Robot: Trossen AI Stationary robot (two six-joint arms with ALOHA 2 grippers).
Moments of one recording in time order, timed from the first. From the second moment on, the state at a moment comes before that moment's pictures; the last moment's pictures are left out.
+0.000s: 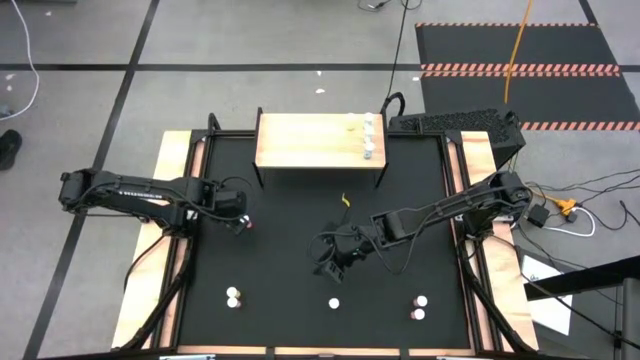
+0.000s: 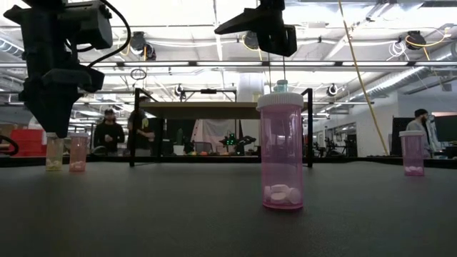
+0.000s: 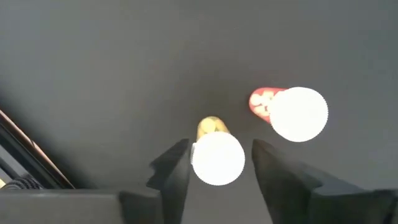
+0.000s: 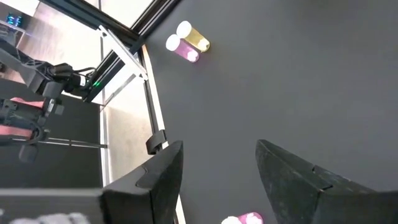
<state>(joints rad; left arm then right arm) 0.06 1.02 0.60 -0.99 -0.10 -0.84 0.27 1.72 1.29 -0.23 -0.08 0.90</state>
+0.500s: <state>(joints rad) 0.02 1.00 0.73 -1.14 0.06 -0.93 0.26 1.69 1.29 -0.15 -0.08 0.75</state>
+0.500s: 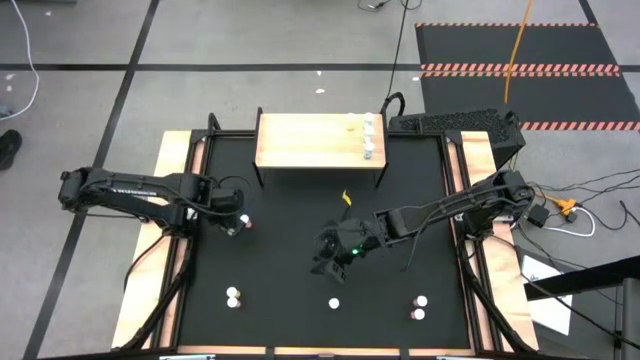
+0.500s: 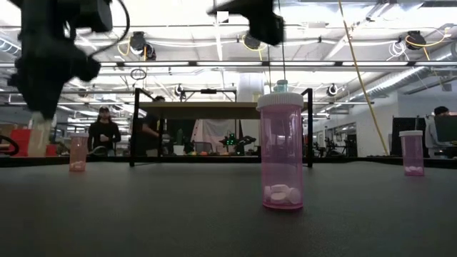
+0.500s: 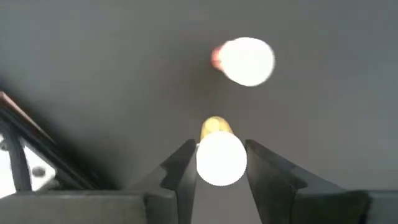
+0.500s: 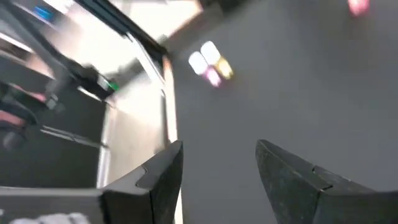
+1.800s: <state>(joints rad) -0.12 1.26 1.46 -1.04 -0.04 -0.83 0.11 1.81 1.54 -0.08 0.10 0.30</state>
